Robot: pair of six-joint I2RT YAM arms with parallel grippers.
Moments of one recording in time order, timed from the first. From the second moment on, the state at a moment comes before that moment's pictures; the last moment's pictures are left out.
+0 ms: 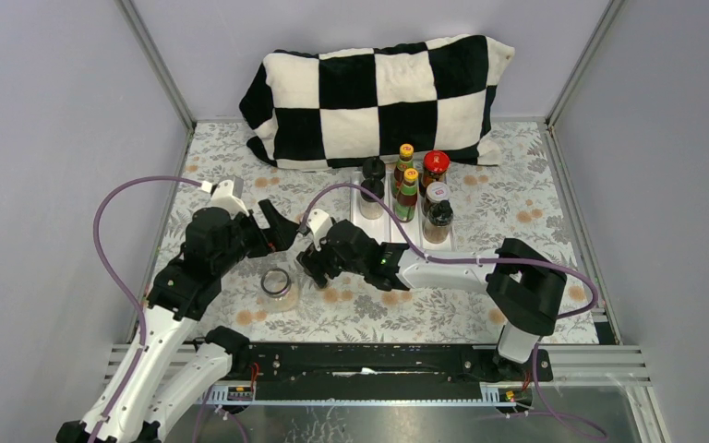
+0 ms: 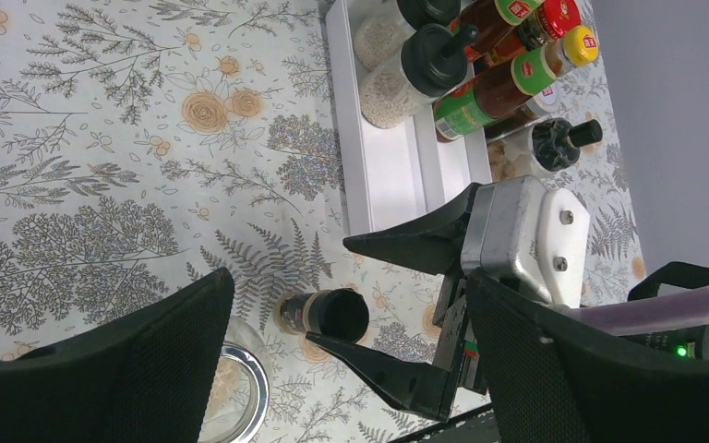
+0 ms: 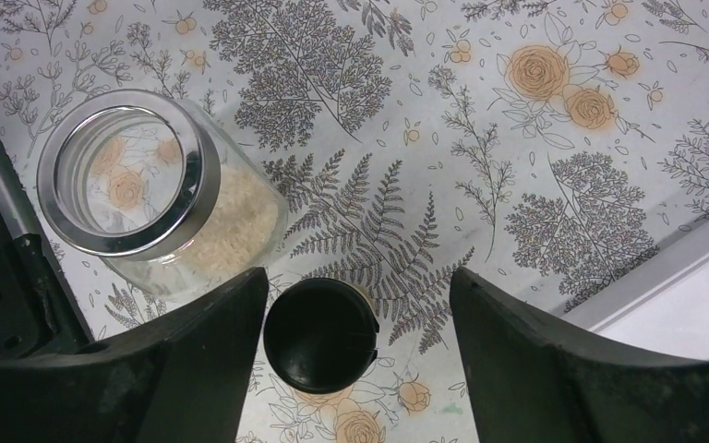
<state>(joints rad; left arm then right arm) -0.38 0.67 0.84 -0.60 0.05 -0.56 1.11 1.73 1.08 0.12 0.06 0.08</state>
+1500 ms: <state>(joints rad) -0.37 0.62 0.83 -0.61 0.04 -0.56 1.16 1.72 1.05 0.04 0.07 0.12</state>
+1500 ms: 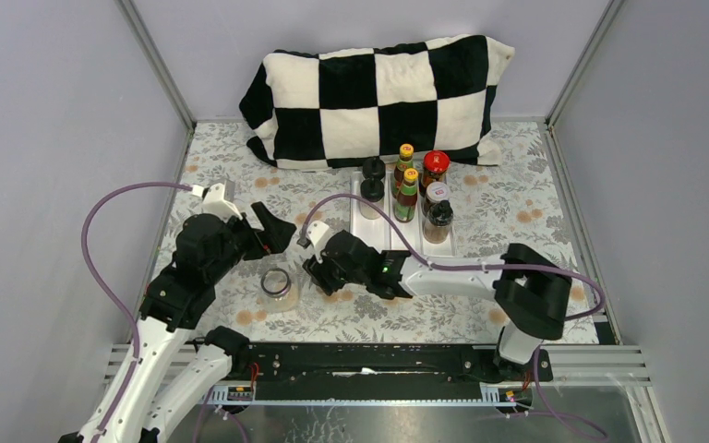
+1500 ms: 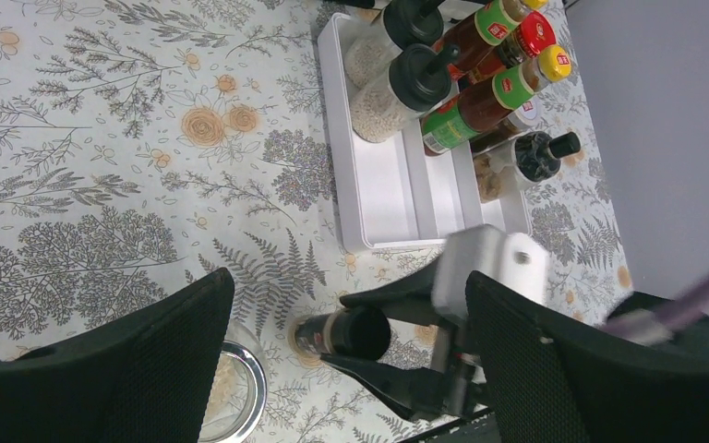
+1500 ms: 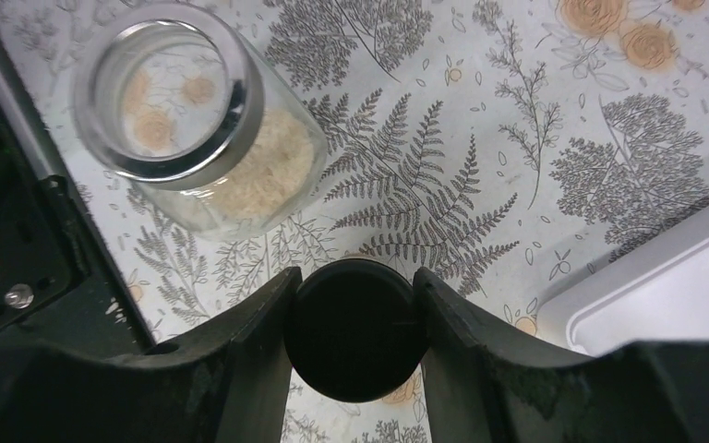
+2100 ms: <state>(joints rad) -0.37 0.67 0.83 -0.60 0.04 -0.56 1.17 1.45 1.01 -0.08 0.18 0.13</state>
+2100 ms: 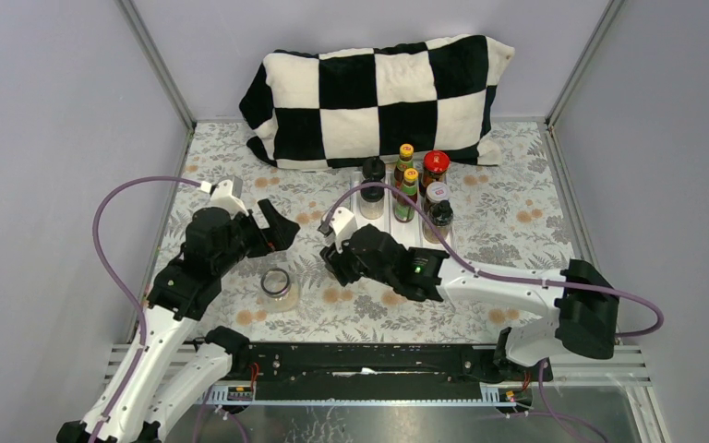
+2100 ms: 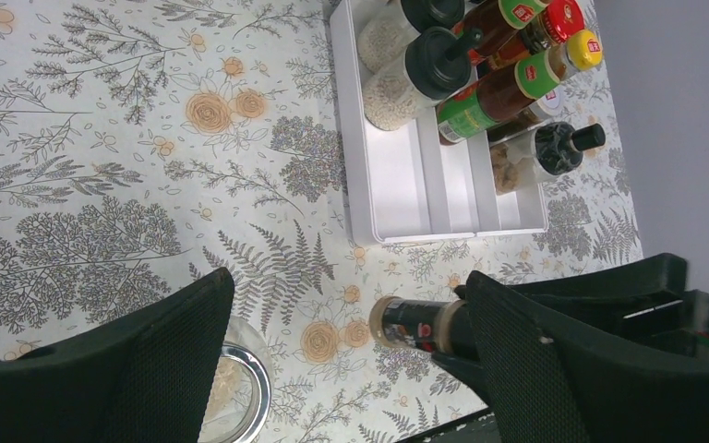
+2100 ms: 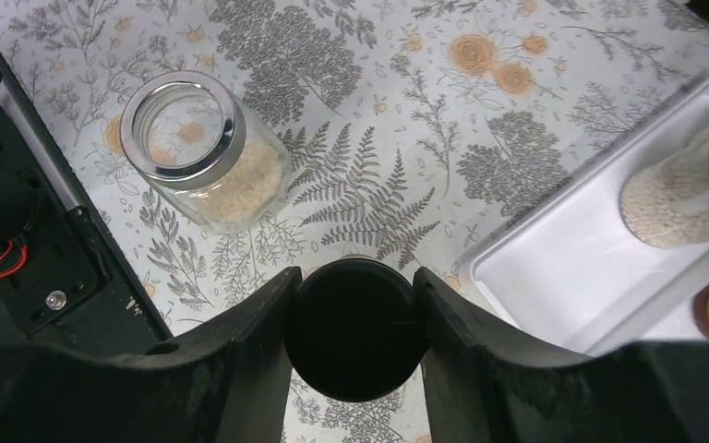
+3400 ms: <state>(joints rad) -0.37 0.71 0.81 -0.57 0.07 -0.56 0.65 1.31 0.91 -0.20 0.16 0.10</state>
